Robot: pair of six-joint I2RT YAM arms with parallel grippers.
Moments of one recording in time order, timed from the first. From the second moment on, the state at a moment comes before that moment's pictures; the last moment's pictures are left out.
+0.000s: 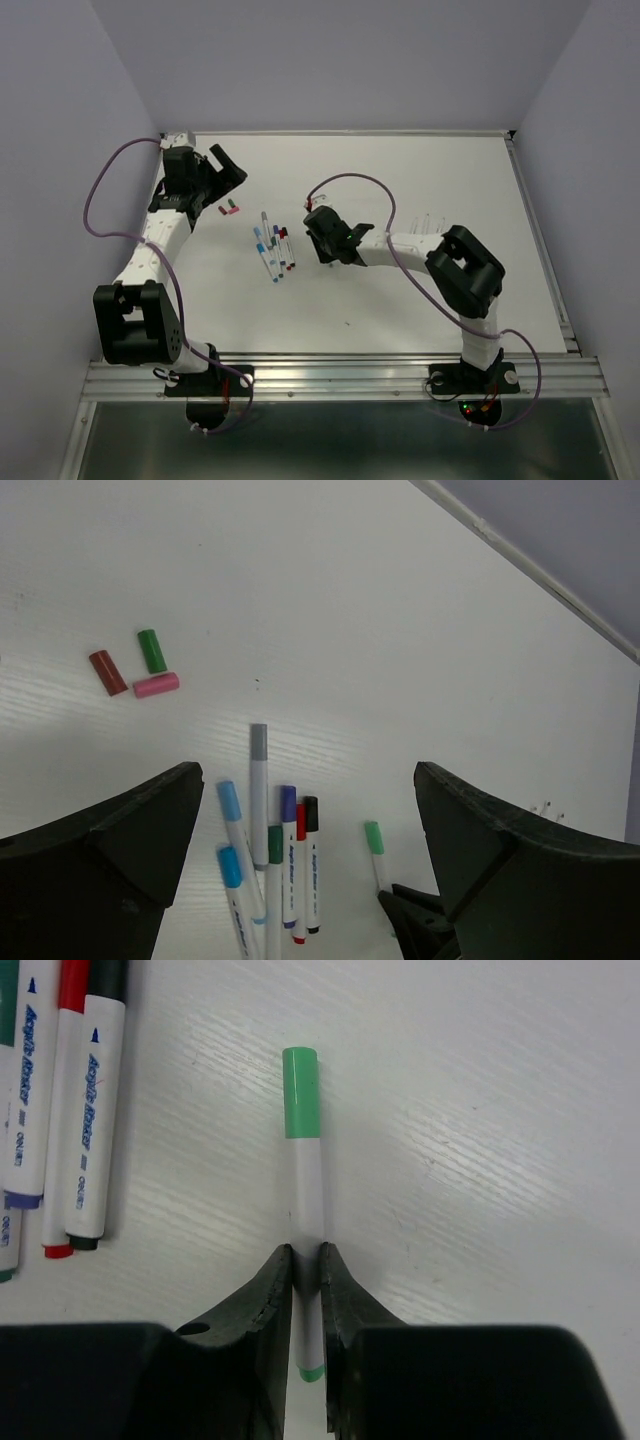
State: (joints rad) left arm 0.01 1.43 1.11 -0.22 0.16 -0.58; right arm 0.88 2.01 1.35 -0.22 0.32 0.34
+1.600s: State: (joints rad) left arm -0.31 1.60 1.18 -0.02 0.44 -0.72; right arm 0.79 1.69 1.24 0.09 0.11 0.31
